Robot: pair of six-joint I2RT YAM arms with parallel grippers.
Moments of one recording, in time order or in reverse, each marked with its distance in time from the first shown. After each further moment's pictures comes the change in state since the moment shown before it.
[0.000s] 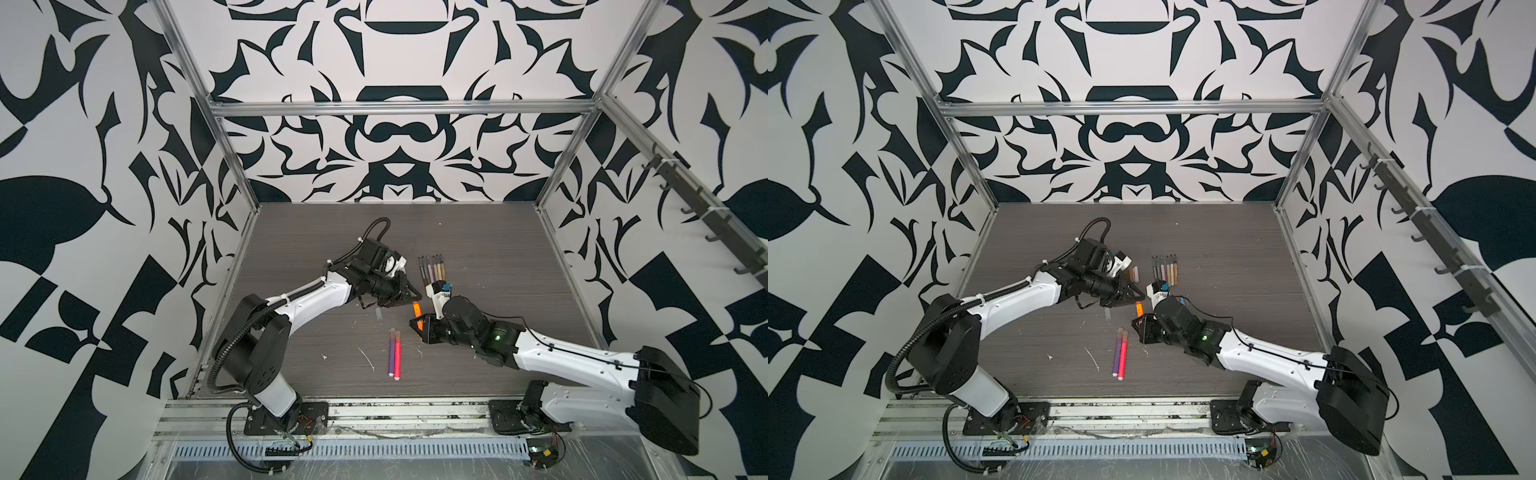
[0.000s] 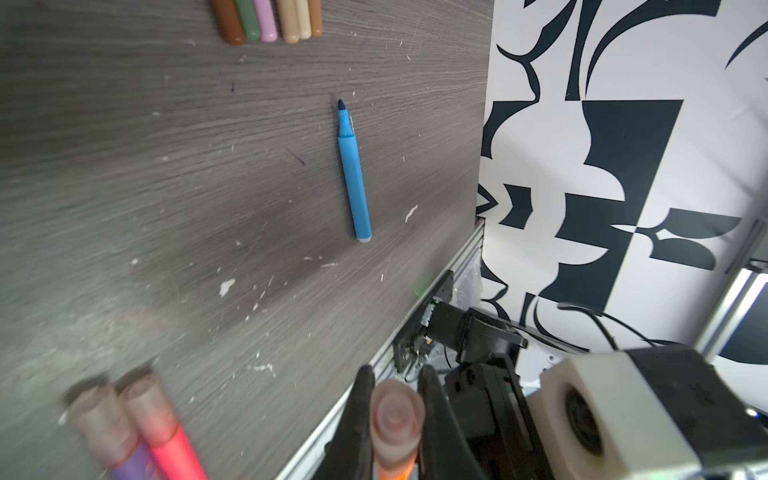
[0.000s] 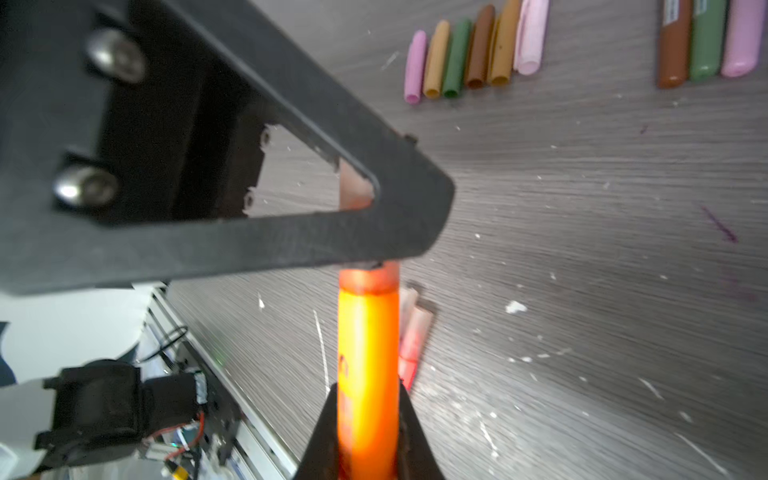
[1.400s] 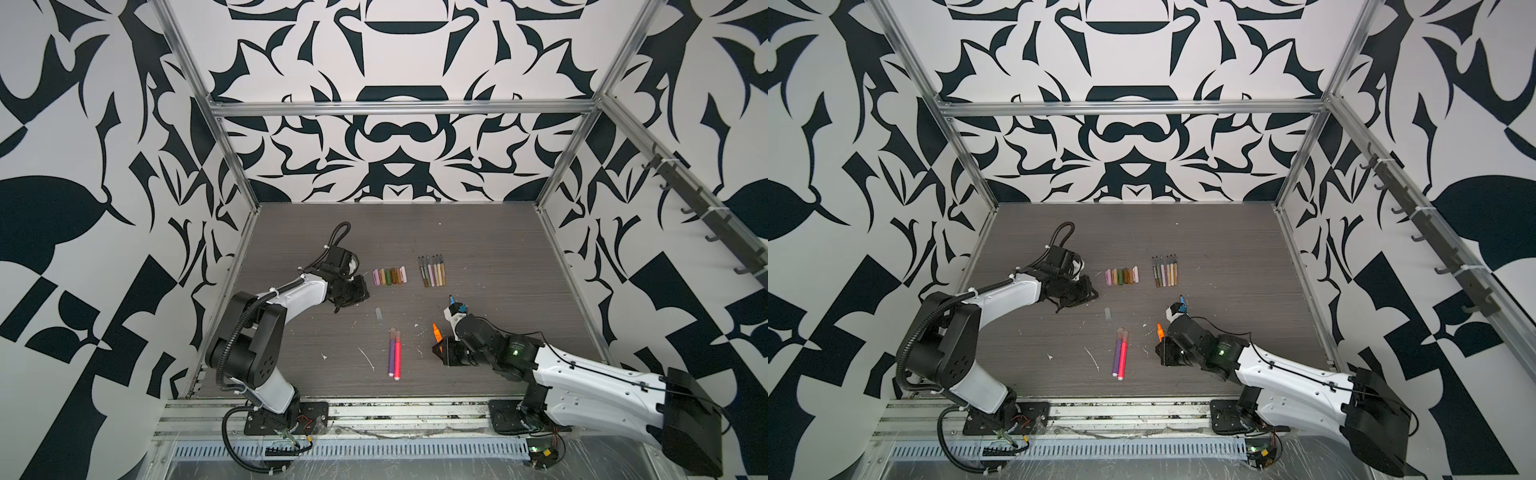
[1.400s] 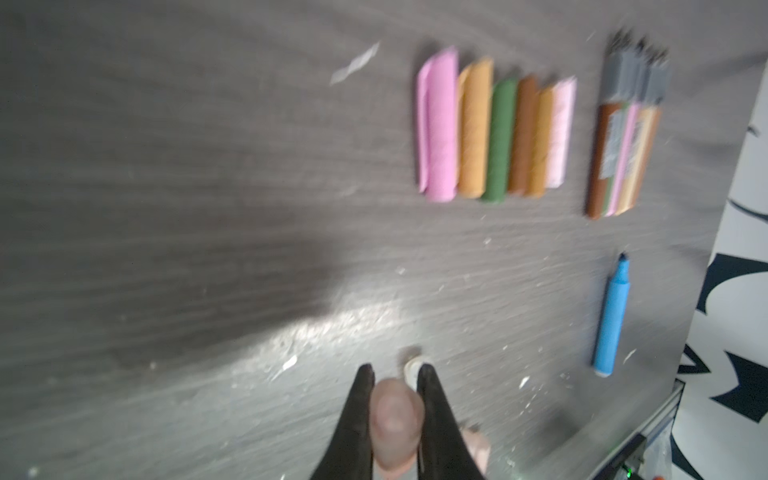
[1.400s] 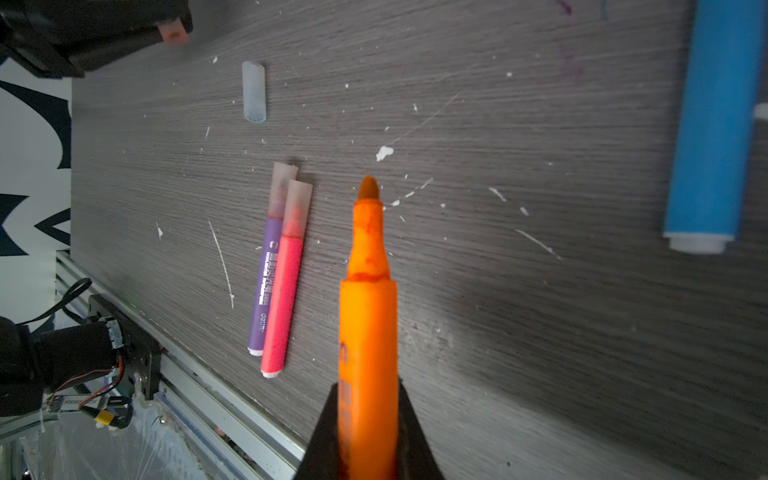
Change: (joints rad) left arm 0.214 -0.007 -0.214 -0.033 -0.401 0.224; right arm -0.011 -0.169 -0.127 -0.299 -0.035 0.035
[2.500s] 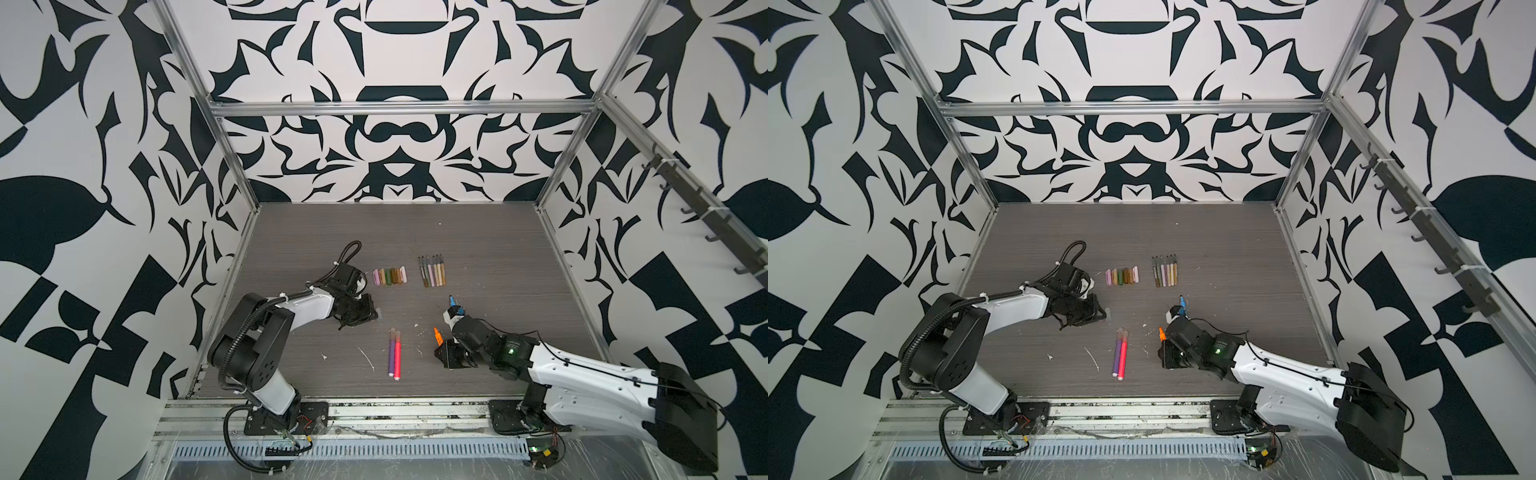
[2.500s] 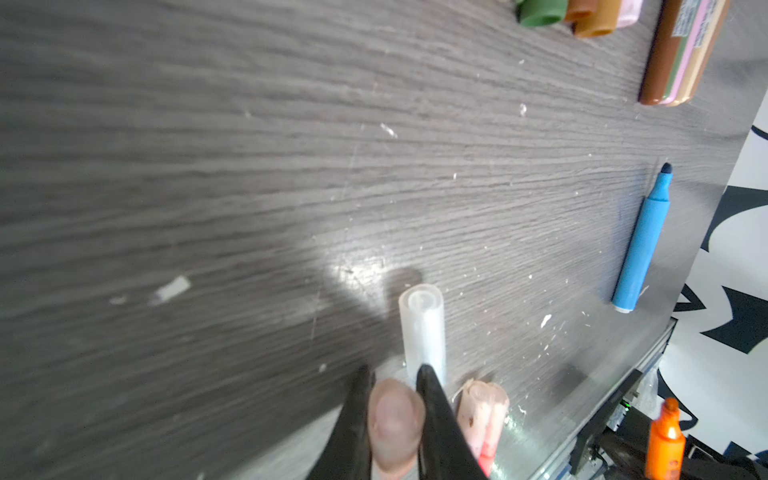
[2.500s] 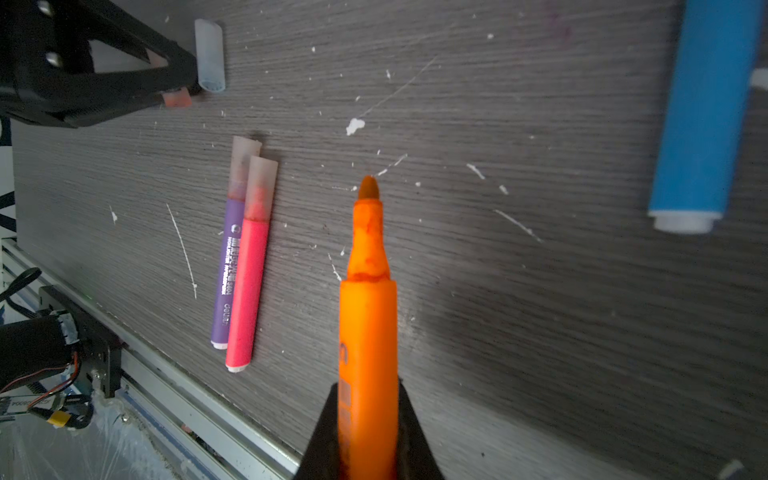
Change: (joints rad) left arm -0.088 0.000 -0.115 0.087 0.069 -0.058; right arm 0.000 0.031 0.001 -0.027 0.000 -0.017
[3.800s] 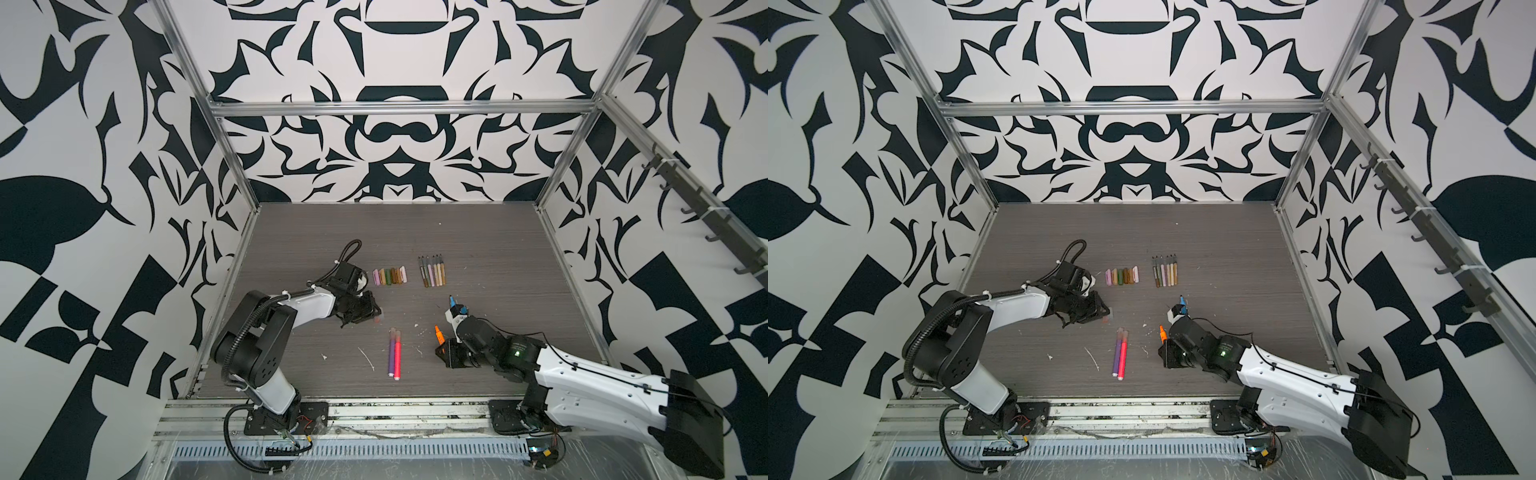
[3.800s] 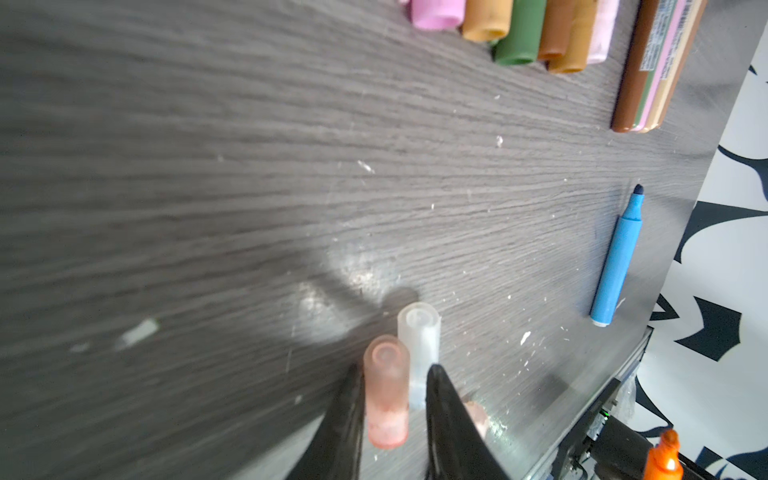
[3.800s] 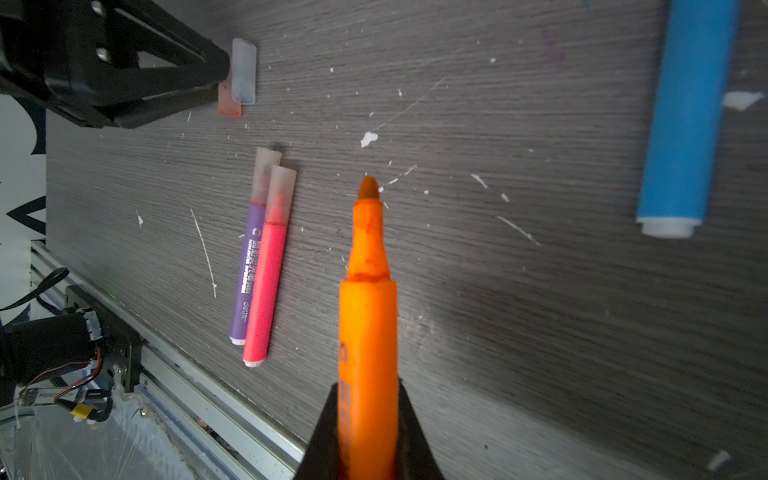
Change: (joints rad) left arm -0.002 0.026 0.012 0.052 0.015 -0.044; right arm 0.000 -0.062 -0.006 -0.013 0.006 0.000
